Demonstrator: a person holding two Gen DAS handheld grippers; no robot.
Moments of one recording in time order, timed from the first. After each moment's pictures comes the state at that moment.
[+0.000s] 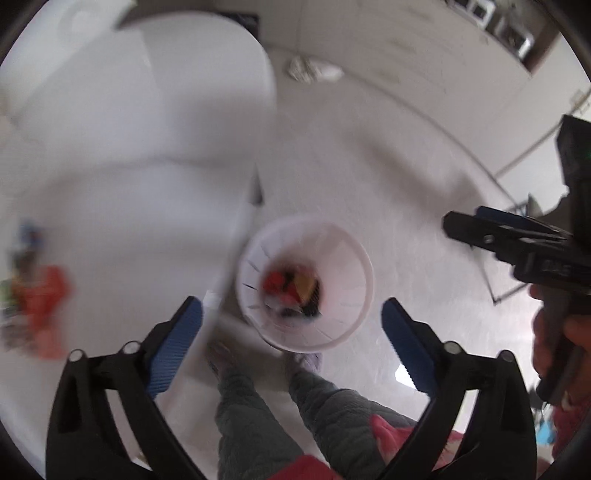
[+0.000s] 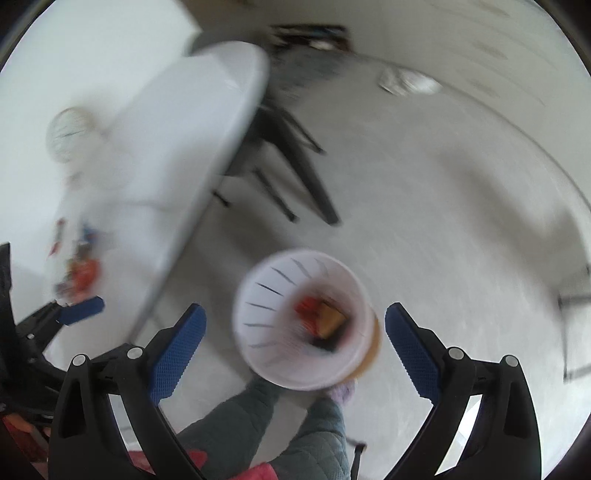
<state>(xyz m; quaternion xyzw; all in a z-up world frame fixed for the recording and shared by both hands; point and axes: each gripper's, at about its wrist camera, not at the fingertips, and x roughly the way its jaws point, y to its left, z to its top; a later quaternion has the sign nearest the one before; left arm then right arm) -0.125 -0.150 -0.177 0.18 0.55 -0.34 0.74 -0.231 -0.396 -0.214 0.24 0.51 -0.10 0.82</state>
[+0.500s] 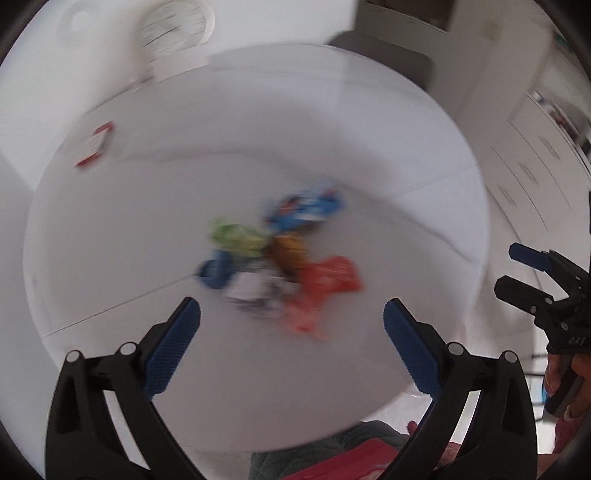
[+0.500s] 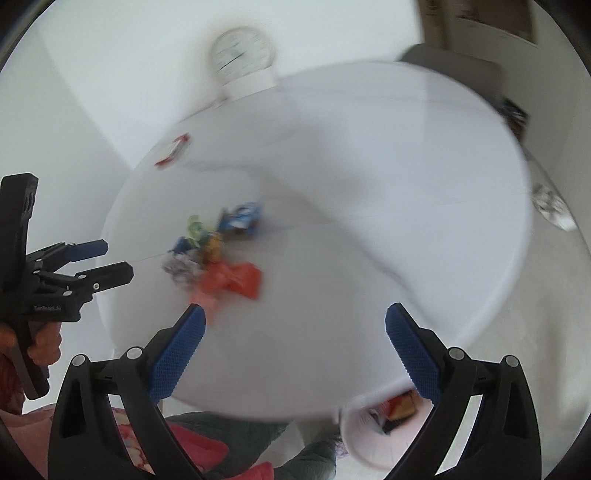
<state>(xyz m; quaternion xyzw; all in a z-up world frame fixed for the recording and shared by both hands) -0.028 0.096 -0.115 0.04 0.53 -0.10 0.84 -0.061 -0.208 -0.161 0.06 0.49 0.16 0.85</state>
